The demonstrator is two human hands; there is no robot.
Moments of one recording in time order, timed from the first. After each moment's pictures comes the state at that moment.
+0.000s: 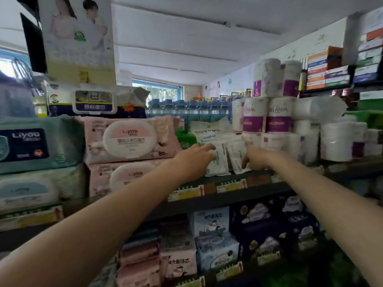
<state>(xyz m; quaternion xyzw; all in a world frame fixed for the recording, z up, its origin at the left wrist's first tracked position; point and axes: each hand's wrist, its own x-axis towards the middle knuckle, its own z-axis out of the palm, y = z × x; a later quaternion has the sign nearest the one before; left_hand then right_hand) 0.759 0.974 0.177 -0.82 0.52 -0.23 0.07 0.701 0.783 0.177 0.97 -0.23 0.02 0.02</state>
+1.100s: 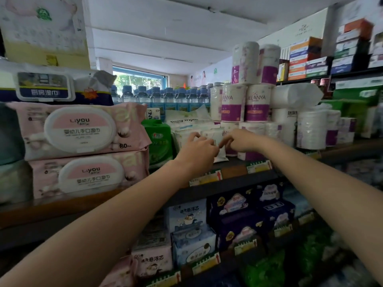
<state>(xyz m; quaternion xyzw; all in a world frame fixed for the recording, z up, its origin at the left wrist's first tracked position) 0.749 0.891 0.157 -0.78 0.54 -0.32 0.05 0.688 0.753 0.190 0.98 -0.16 0.10 -0.09</state>
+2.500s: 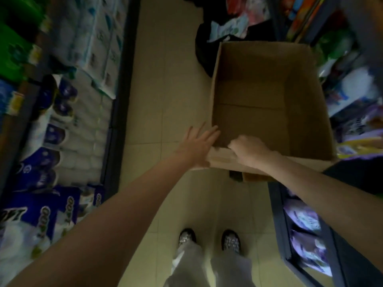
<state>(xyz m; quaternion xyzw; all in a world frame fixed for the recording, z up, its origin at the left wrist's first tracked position) 0.191 1.086 -0.380 -0.39 0.87 0.14 0.27 0.038 1.121 -0.396 0.72 -0.62 -0.17 -0.28</state>
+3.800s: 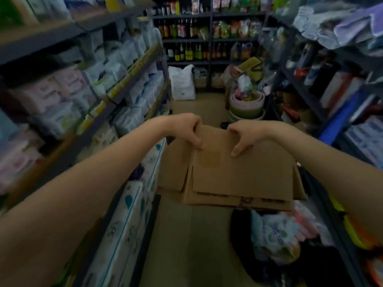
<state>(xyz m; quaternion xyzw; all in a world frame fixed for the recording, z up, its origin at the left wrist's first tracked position) 0.261 0.142 -0.031 -0.47 0.86 0.20 0.07 0.069 0.165 -0.048 0.75 -0.59 -0.09 -0.29</state>
